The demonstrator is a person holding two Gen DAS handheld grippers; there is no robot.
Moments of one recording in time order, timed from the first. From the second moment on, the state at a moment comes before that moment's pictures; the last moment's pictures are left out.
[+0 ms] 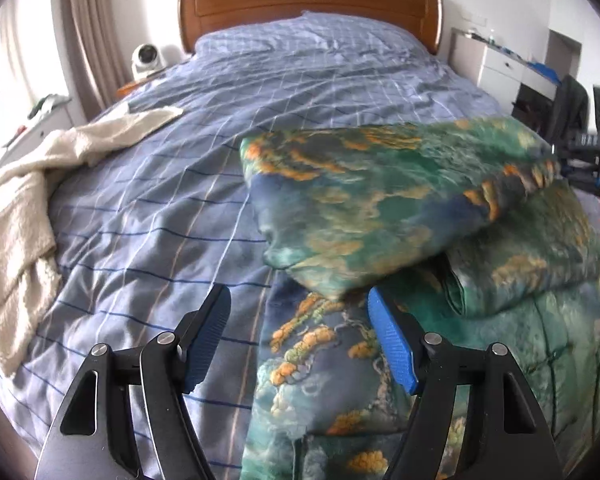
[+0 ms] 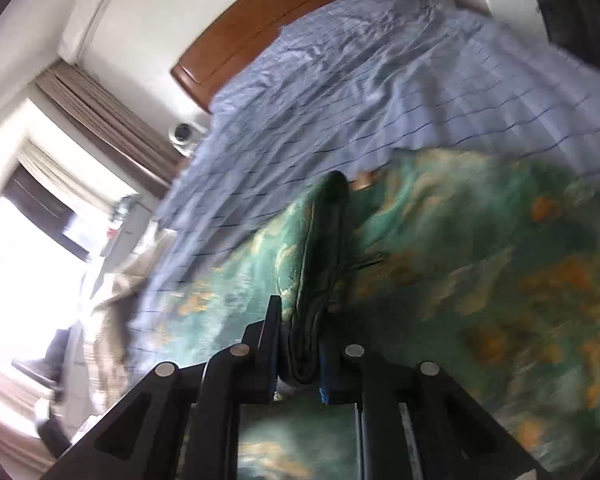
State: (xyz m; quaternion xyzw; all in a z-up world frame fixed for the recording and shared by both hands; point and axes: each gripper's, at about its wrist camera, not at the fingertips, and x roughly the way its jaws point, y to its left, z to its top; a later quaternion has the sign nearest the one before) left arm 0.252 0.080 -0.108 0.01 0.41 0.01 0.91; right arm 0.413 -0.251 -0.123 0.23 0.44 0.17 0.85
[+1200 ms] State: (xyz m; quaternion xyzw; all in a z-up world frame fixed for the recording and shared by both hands) left arm 0.393 0.062 -0.116 -0.06 0.44 -0.05 0.89; right arm 0.428 -0.193 -0.194 0.06 0.47 0.21 0.85
